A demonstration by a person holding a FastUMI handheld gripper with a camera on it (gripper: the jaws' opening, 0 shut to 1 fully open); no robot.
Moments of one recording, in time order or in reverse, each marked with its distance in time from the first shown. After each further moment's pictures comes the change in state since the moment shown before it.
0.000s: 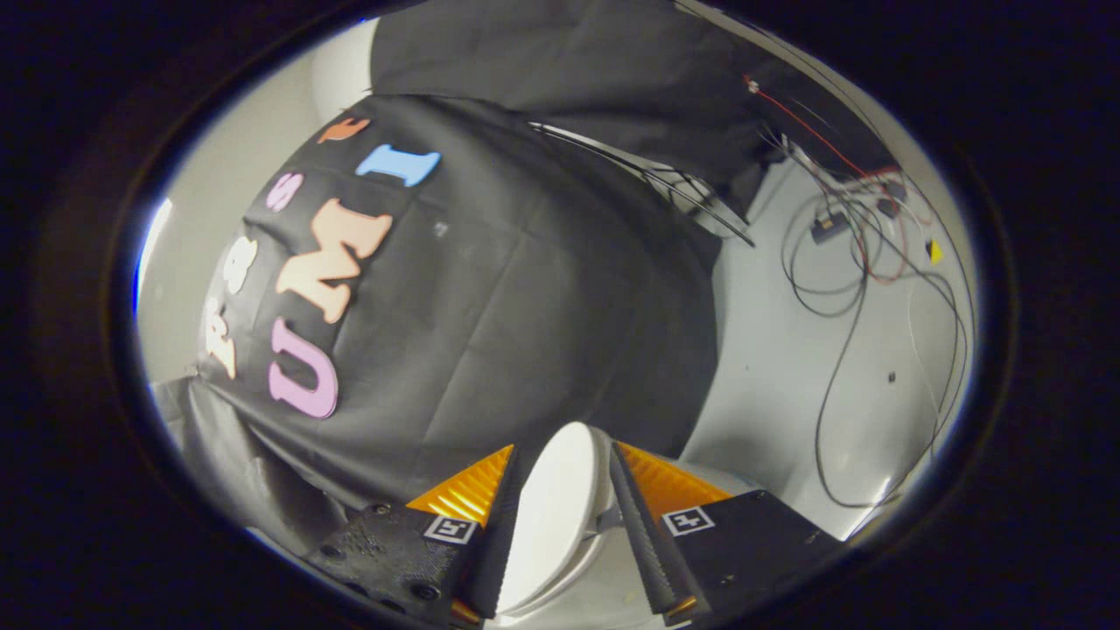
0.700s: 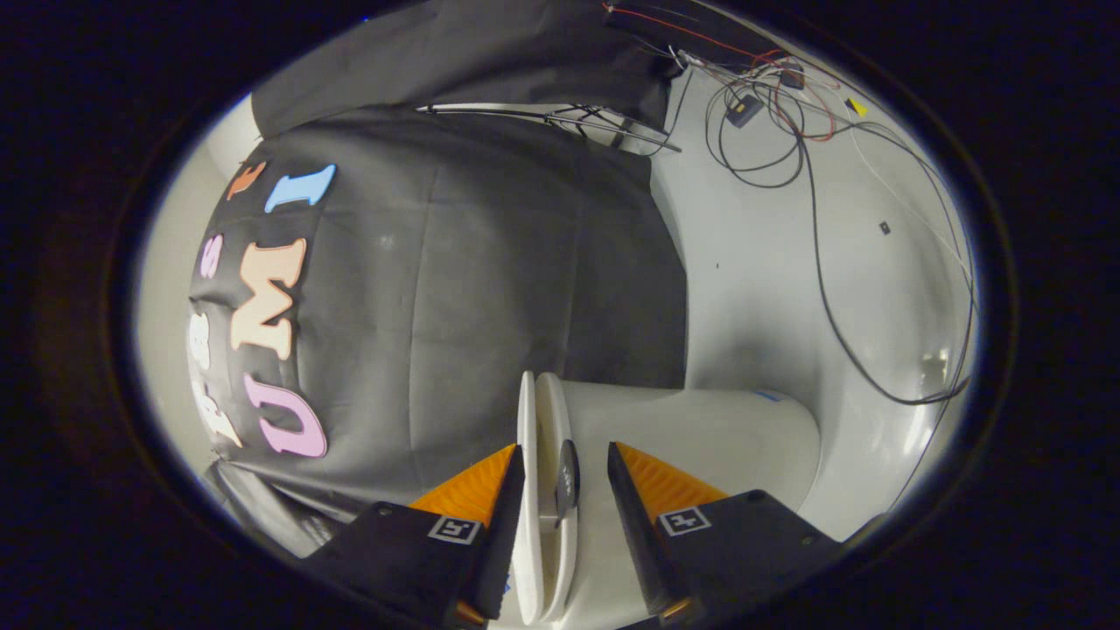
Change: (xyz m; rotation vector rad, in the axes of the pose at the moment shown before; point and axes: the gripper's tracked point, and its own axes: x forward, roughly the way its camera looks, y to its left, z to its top) arm 0.065 -0.036 -0.058 0.285 0.113 0.032
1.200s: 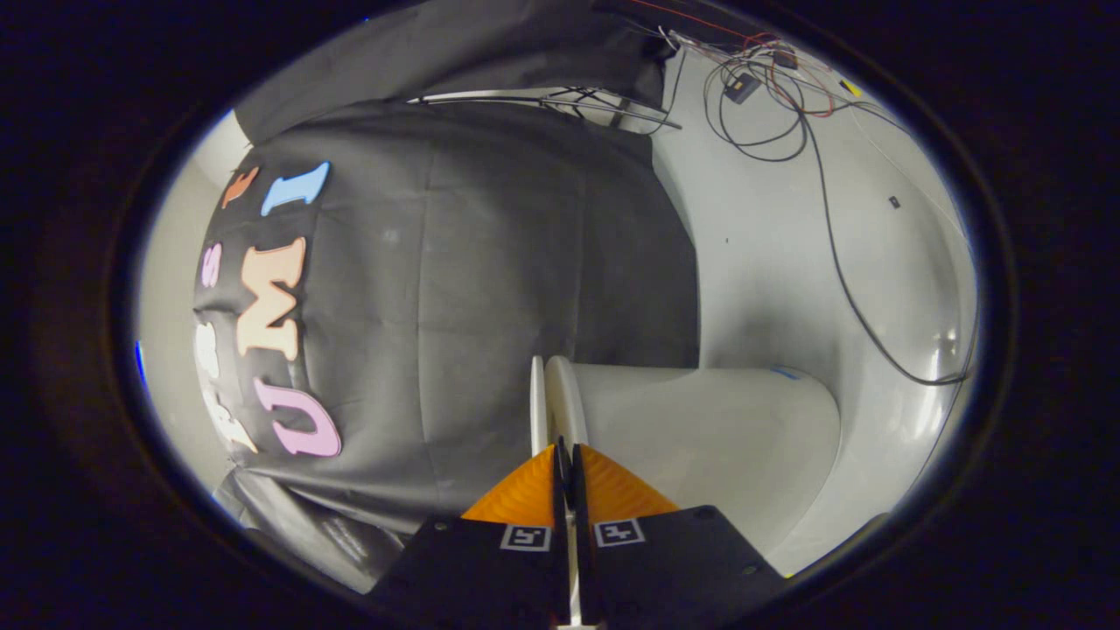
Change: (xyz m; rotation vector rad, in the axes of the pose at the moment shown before) arm 0.003 0.006 -0.007 0.000 0.063 0.028
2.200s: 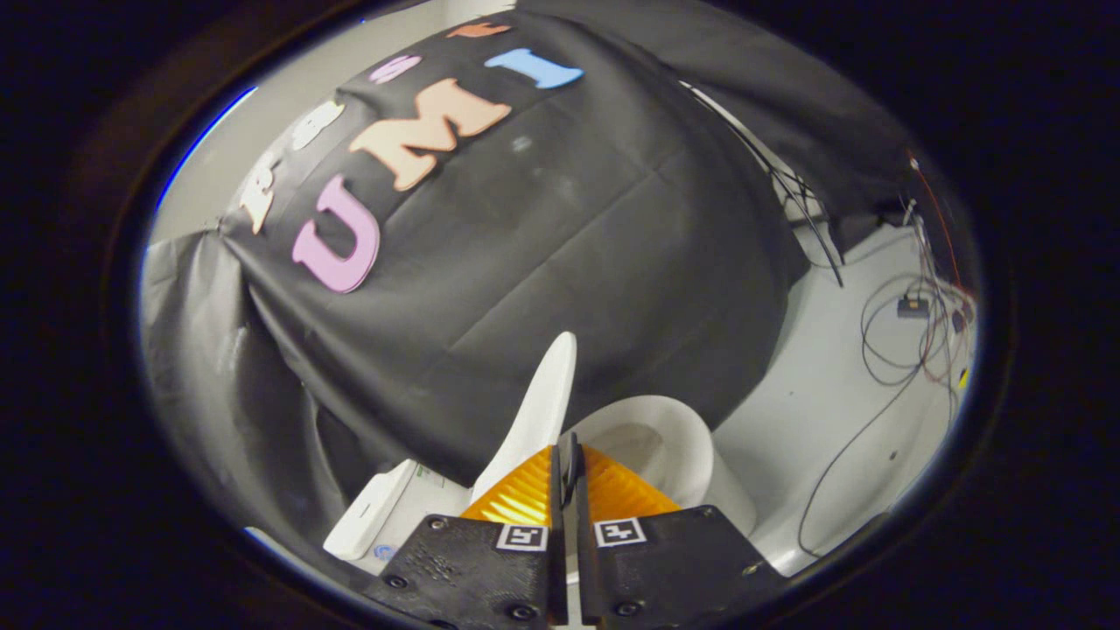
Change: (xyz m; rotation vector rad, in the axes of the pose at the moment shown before) arm -0.020 0.150 -0.040 -0.839 0.045 -0.144
